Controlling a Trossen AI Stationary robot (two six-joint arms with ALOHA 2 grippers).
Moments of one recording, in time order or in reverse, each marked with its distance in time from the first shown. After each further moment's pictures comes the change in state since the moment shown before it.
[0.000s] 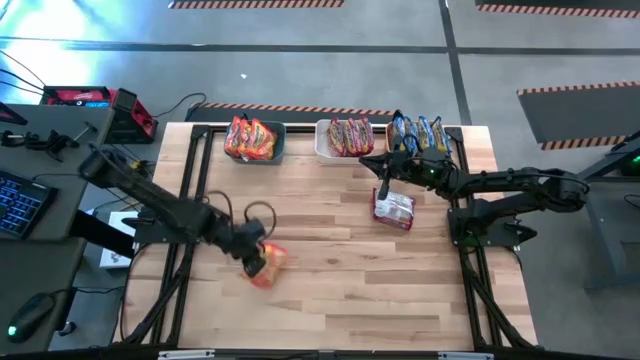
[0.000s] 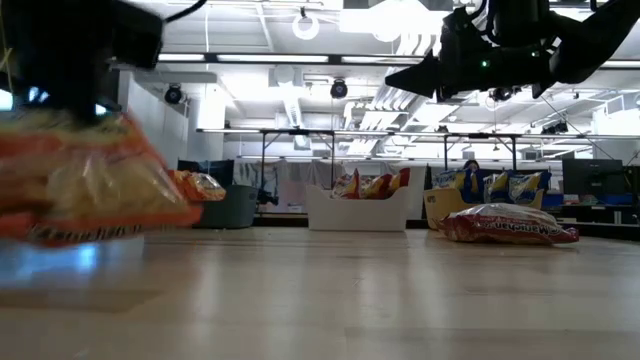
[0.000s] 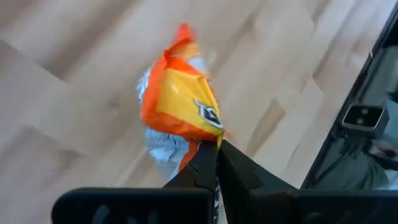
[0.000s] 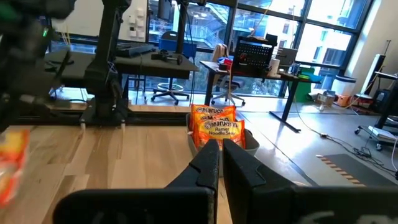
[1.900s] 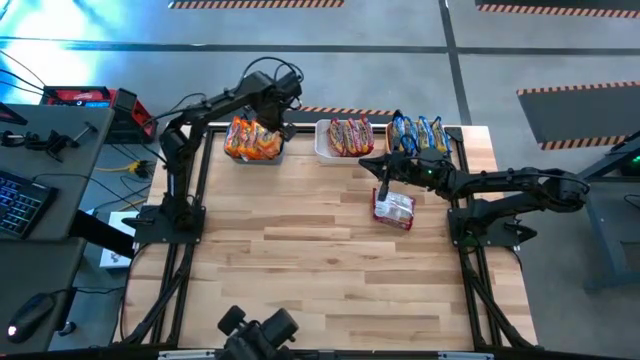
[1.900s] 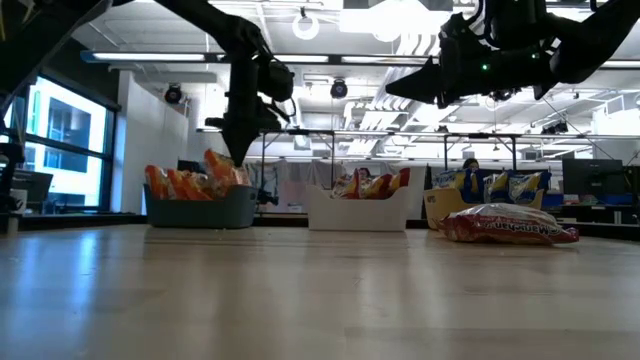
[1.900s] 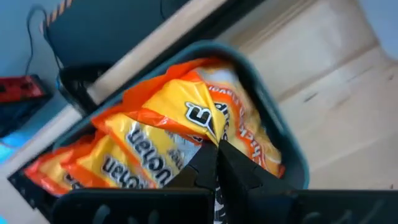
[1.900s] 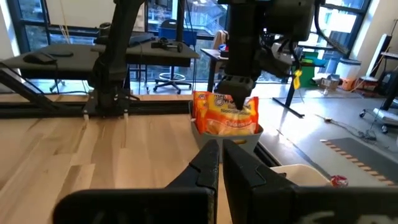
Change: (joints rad) left arm 1.188 0.786 1.091 -0.786 -0.166 0.987; right arm 0.000 0.000 0.000 -0.055 0.007 0.039
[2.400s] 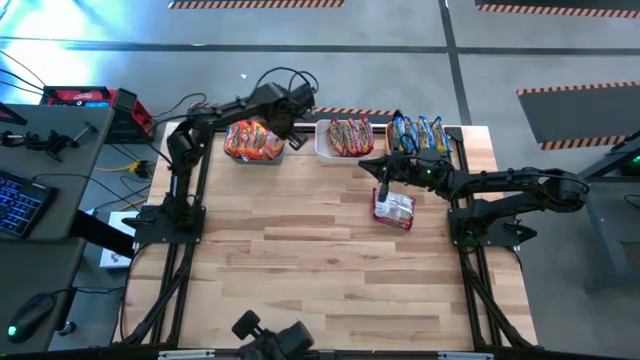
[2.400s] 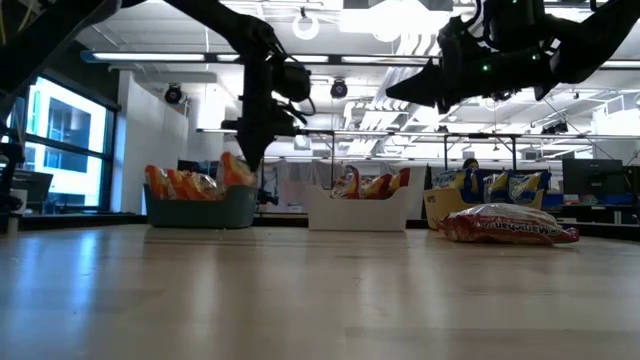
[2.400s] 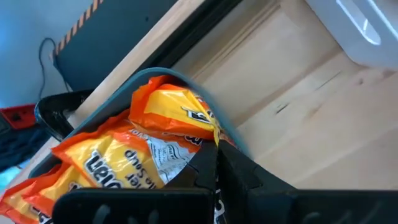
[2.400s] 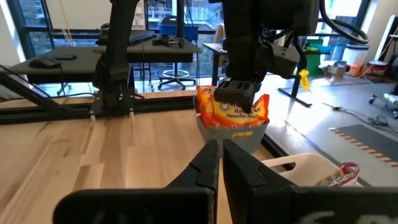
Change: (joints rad) left arm -0.088 0.033 0.000 0.073 -0.050 0.008; right arm 0.000 0.000 0.000 -0.025 -0.008 0.061
